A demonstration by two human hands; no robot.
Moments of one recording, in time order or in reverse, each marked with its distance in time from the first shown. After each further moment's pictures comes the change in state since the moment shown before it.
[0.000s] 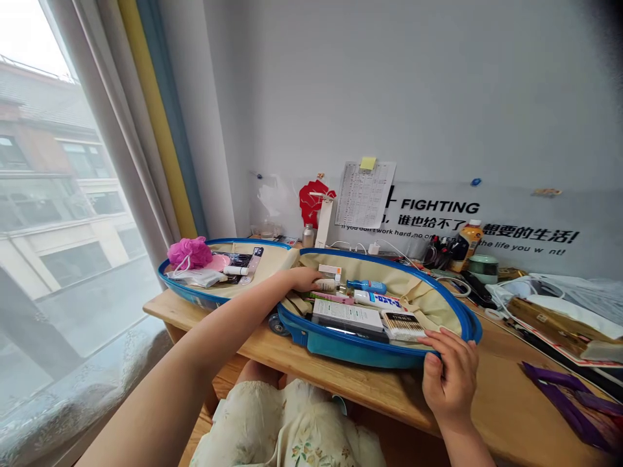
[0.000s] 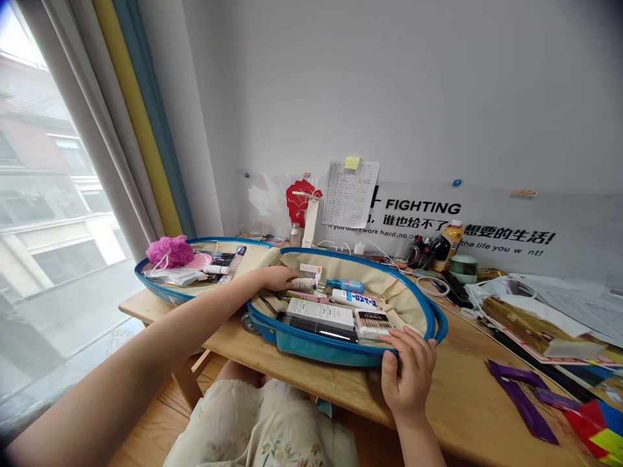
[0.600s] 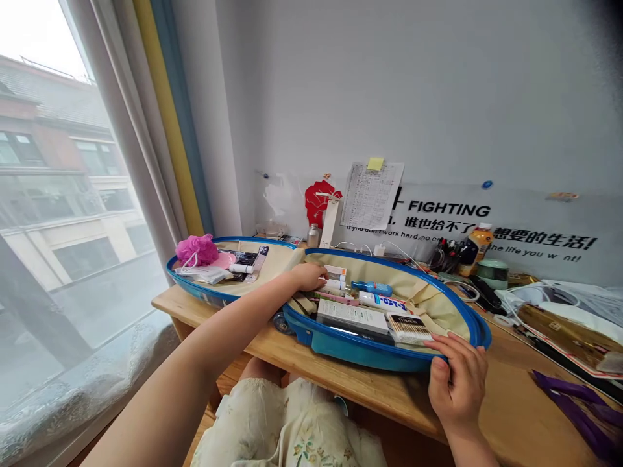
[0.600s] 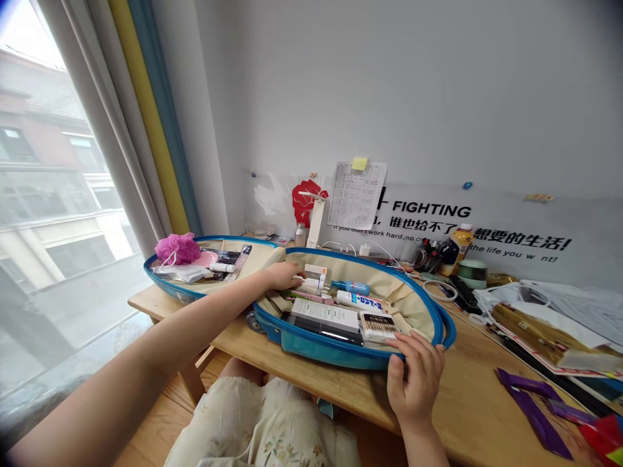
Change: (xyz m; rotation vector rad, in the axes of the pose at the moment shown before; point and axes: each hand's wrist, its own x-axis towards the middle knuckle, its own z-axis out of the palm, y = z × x) left_hand -0.006 0.006 -0.002 -0.074 0.196 -0.089; right_hand -0.002 0.004 0.000 -0.004 -0.004 -0.025
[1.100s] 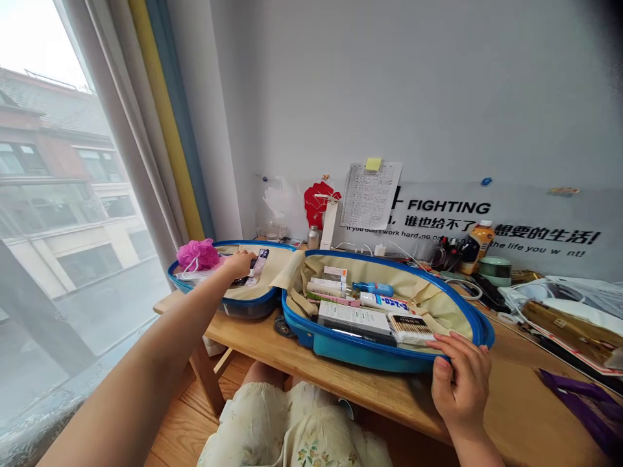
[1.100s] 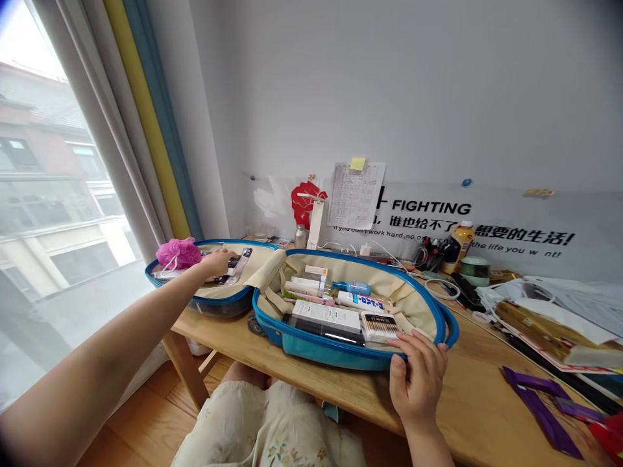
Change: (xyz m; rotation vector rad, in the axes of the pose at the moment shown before) left_hand -0.083 -0.144 -0.016 0.116 0.061 -0.588; right_hand -0.001 -0.001 0.002 -0.002 0.011 0.032
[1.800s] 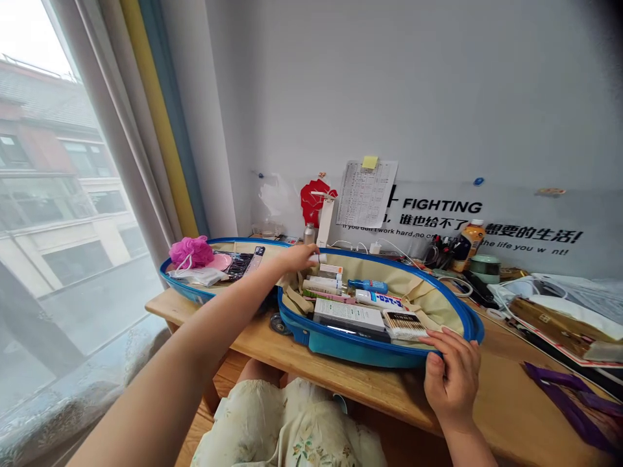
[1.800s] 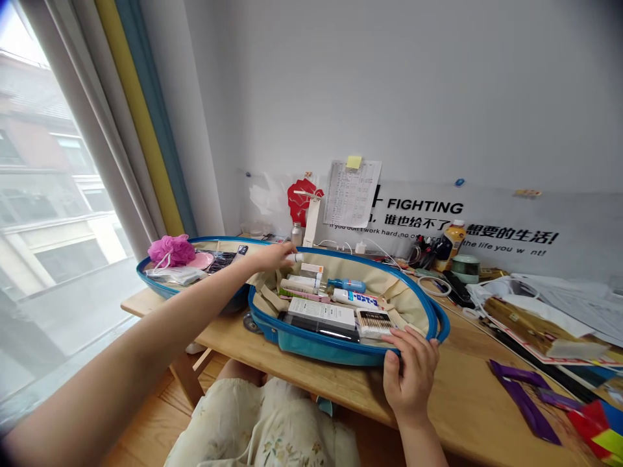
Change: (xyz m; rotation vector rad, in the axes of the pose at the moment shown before) left_hand 0.018 0.144 -0.026 -0.094 -0.010 0.463; right_hand 0.001 0.000 -0.003 0.014 -0.014 -0.009
